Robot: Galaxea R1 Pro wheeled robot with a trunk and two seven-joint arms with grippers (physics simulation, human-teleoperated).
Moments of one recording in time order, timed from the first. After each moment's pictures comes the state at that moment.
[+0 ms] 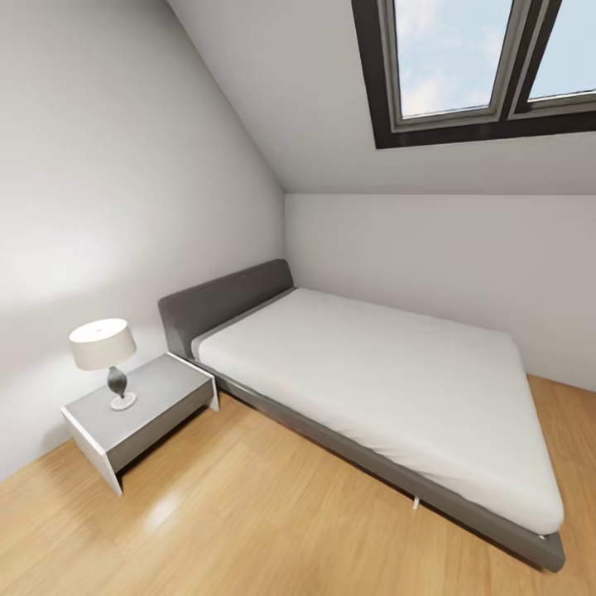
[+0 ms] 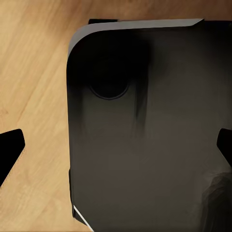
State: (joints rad) left arm 0.01 0.00 0.01 -0.04 0.01 -0.06 0.00; right arm 0.00 0.00 0.01 0.00 0.00 -0.10 -0.01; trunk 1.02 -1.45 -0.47
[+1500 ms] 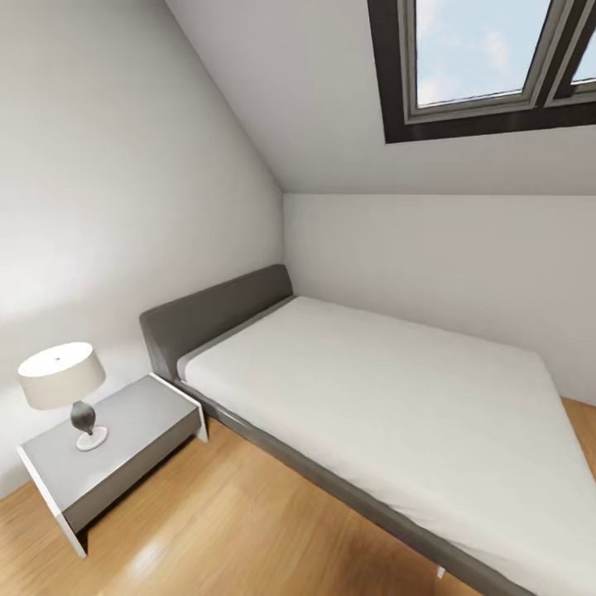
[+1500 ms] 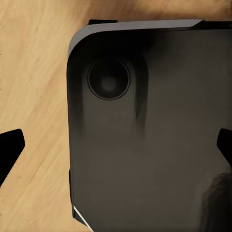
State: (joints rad) left arm 0.01 0.00 0.01 -0.04 0.01 -0.06 0.00; right arm 0.00 0.00 0.01 0.00 0.00 -0.10 -0.01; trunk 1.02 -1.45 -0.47
